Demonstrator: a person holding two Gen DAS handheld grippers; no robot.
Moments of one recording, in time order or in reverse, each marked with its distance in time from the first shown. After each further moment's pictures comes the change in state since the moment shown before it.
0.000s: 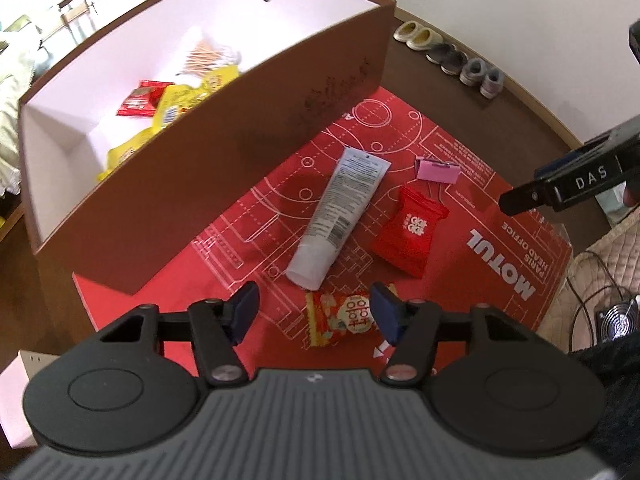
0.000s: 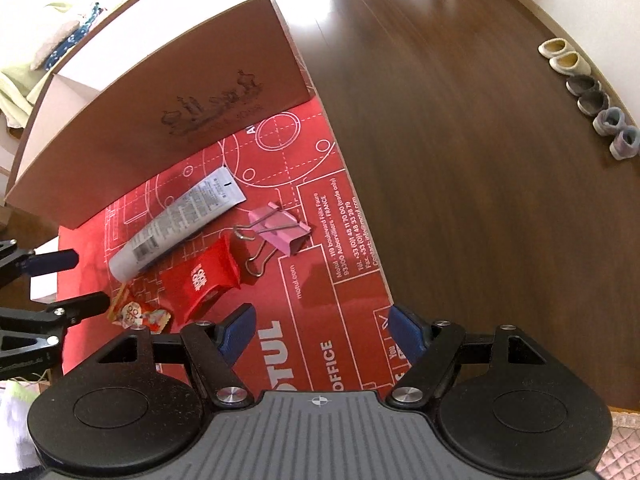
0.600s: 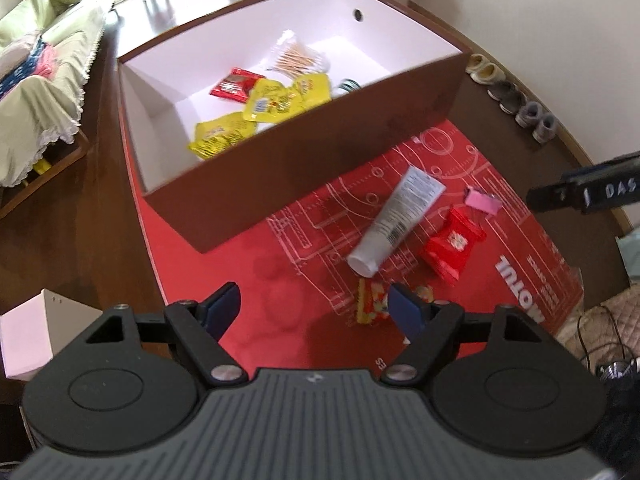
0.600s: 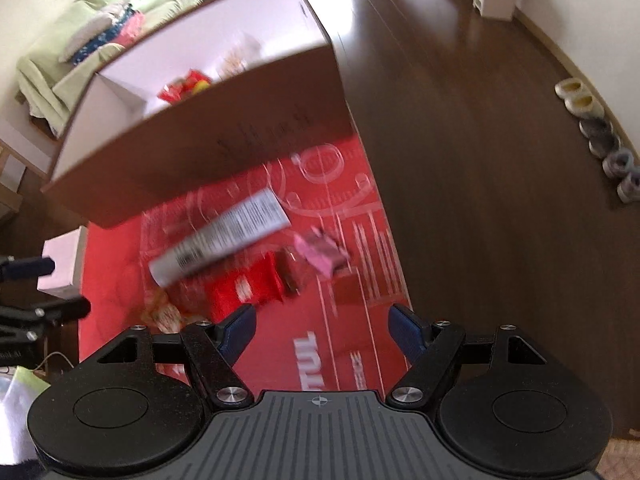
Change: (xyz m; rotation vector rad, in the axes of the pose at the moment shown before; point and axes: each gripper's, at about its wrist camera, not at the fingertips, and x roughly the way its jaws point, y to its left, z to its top) left arm -0.051 0.023 -0.019 -0.204 -0.023 0.109; right arm -0.026 0.023 -0.008 -0.079 -0.068 0.018
